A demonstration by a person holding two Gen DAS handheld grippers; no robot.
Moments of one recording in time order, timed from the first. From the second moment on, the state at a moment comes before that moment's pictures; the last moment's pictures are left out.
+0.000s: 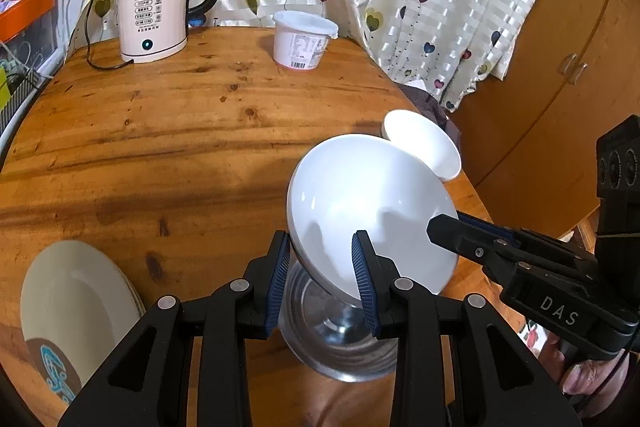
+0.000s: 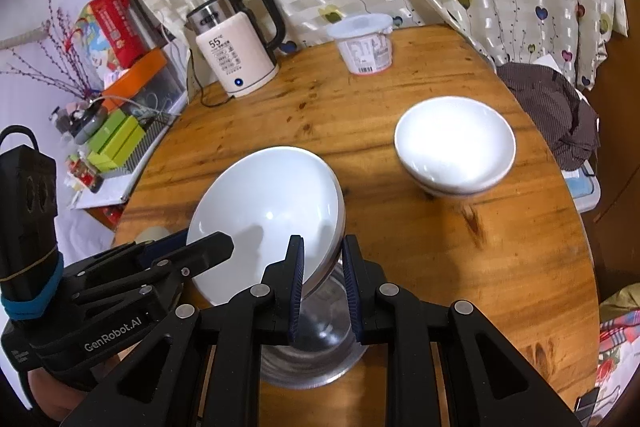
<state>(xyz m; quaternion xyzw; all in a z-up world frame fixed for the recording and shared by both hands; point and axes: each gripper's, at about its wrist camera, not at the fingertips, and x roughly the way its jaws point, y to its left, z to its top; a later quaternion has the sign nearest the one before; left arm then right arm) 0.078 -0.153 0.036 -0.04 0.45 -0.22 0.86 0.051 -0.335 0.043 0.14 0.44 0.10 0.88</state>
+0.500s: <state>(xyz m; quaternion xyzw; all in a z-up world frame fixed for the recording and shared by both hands) 0.062 -0.153 0.018 -0.04 0.47 -0.22 0.85 0.033 -0.334 0.024 0.14 0.46 0.10 0.87</state>
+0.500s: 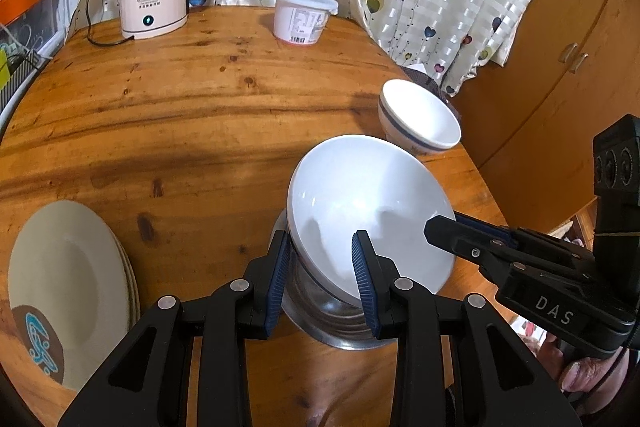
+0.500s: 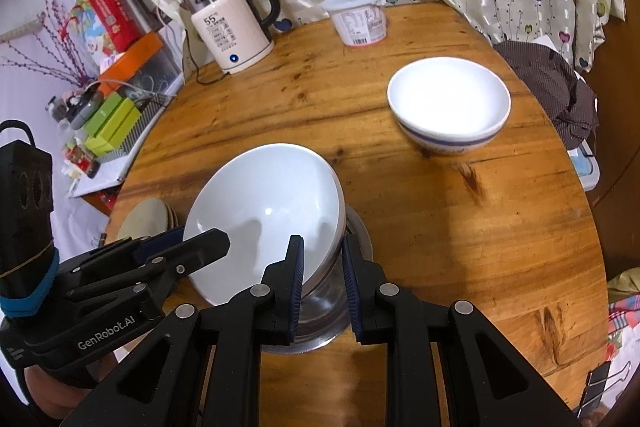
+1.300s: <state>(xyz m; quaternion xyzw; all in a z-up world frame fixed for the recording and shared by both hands) 0.060 -0.161 -0.001 -0.02 0.50 -0.22 0.84 0.035 -0.333 0.005 0.13 0.49 0.10 0.86</state>
